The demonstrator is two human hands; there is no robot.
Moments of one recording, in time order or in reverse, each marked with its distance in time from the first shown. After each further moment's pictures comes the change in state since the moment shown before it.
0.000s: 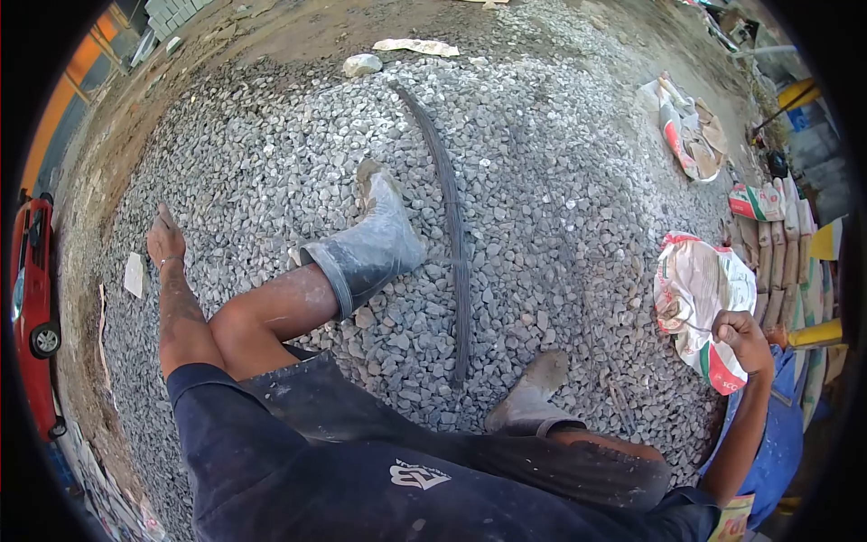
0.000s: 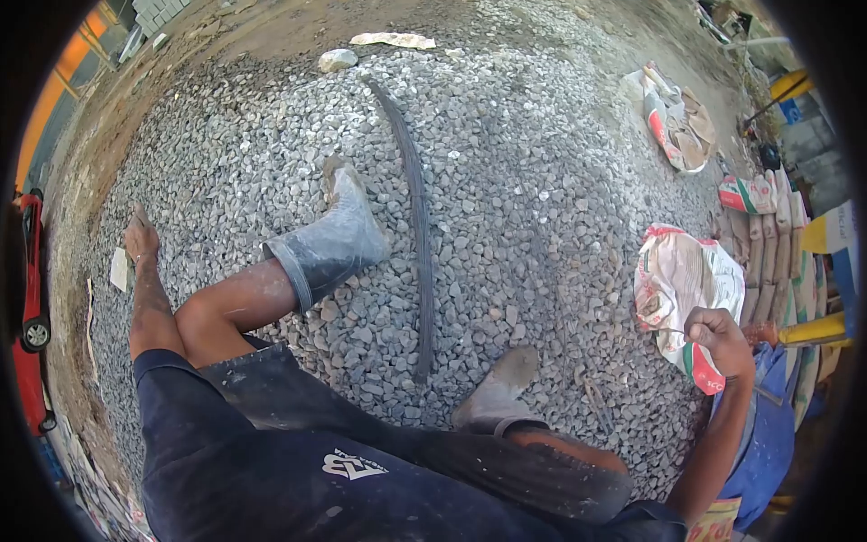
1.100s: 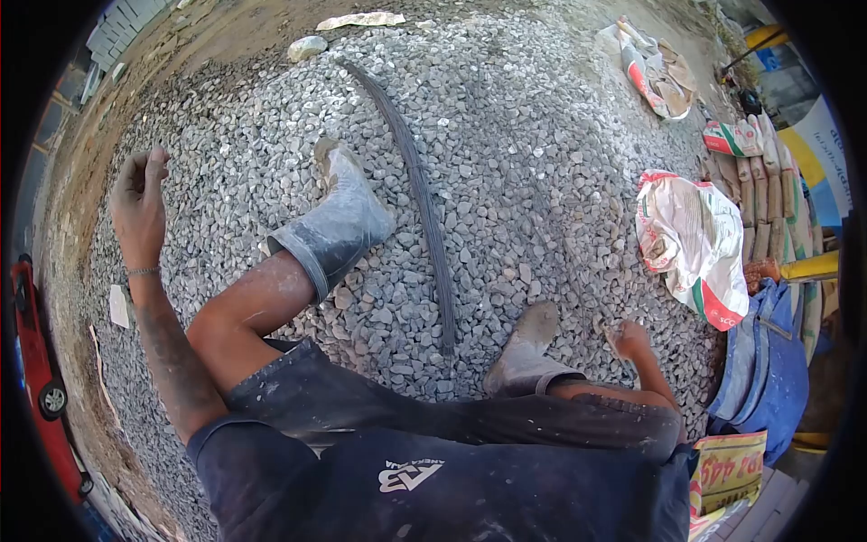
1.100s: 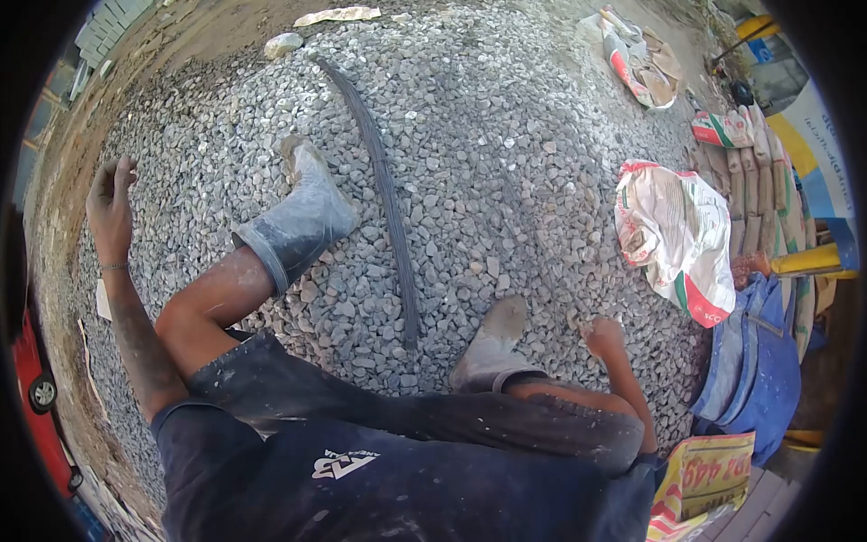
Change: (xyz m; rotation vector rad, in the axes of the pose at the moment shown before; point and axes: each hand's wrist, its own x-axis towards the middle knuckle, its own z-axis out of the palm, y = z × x) left_hand -0.034 0.181 -0.141 -0.877 -0.119 0.369; right_hand -0.007 0.217 0.195 -0.617 0.293 0.397
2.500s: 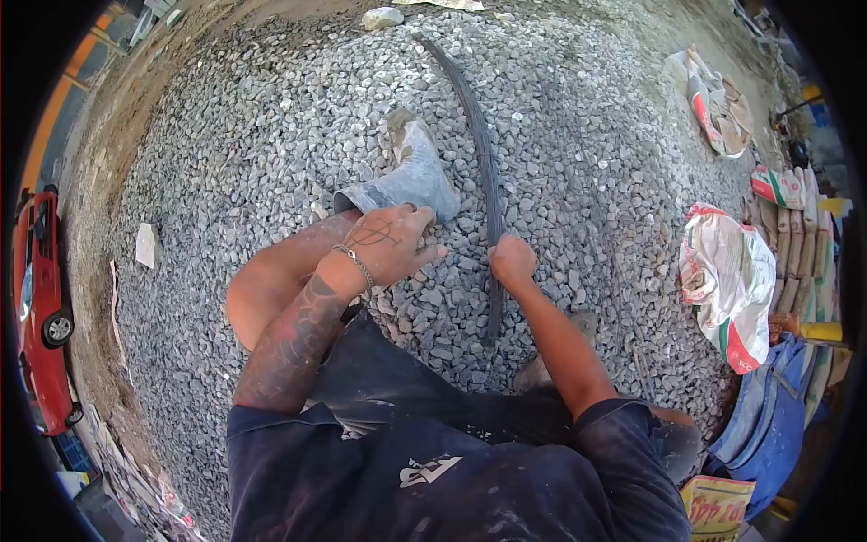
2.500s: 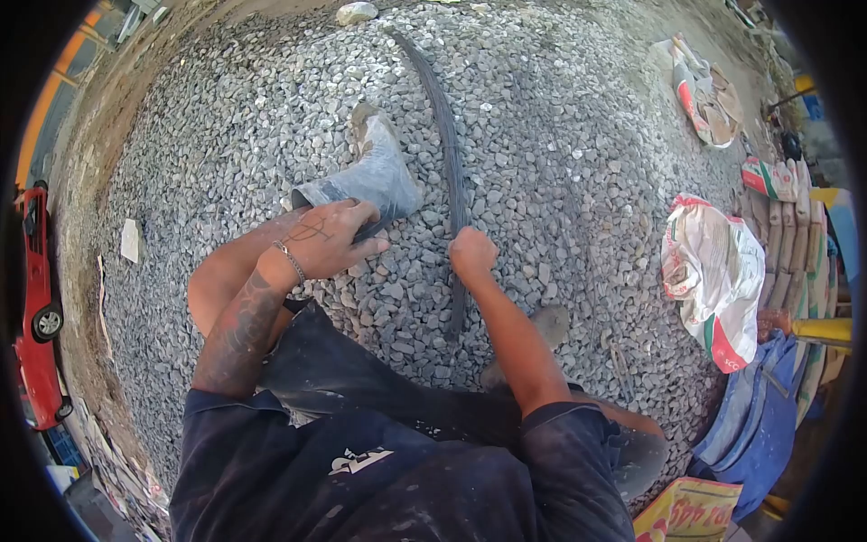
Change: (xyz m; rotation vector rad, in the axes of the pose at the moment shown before) left_hand -0.118 0.066 0.097 0.159 -1.058 0.164; right_hand 0.073 -0.382 0.046 0.182 -0.031 -0.211
